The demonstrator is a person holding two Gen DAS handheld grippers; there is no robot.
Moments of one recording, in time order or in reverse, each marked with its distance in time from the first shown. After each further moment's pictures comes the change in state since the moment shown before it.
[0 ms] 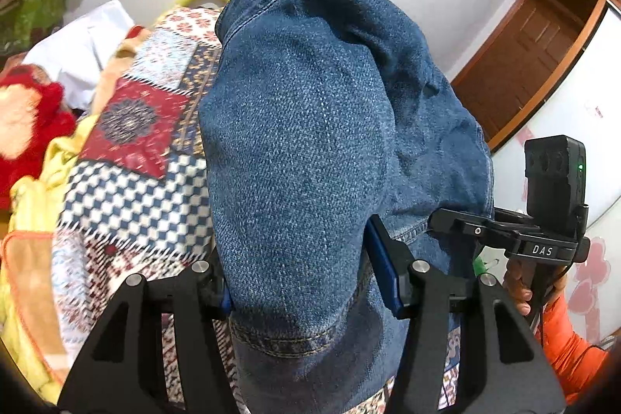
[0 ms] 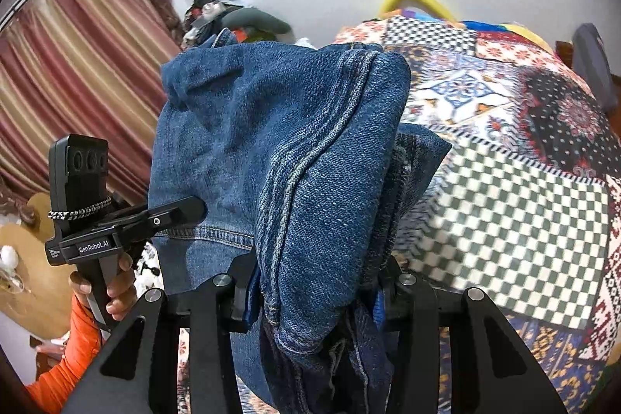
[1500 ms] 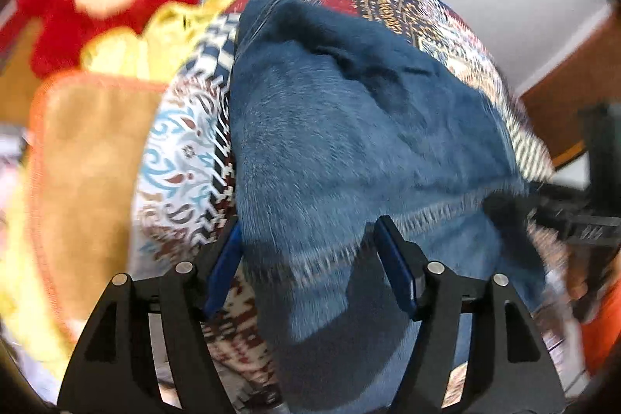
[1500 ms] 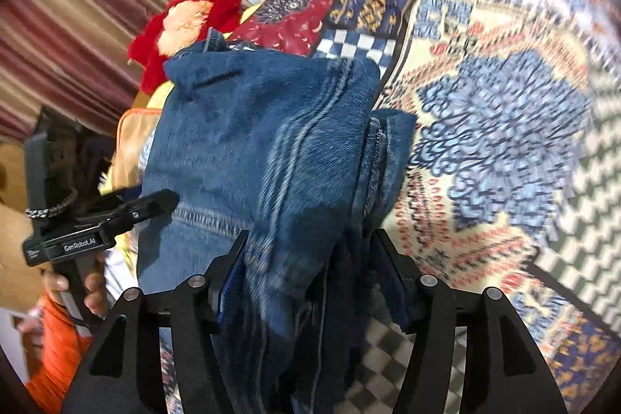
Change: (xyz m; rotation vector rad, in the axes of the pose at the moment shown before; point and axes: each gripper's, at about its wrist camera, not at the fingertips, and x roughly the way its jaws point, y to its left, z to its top) left arm 0.016 0.134 -0.110 -0.133 0.133 0.293; right arm 0.193 0.023 -0.042 -0.081 0.345 -0.109
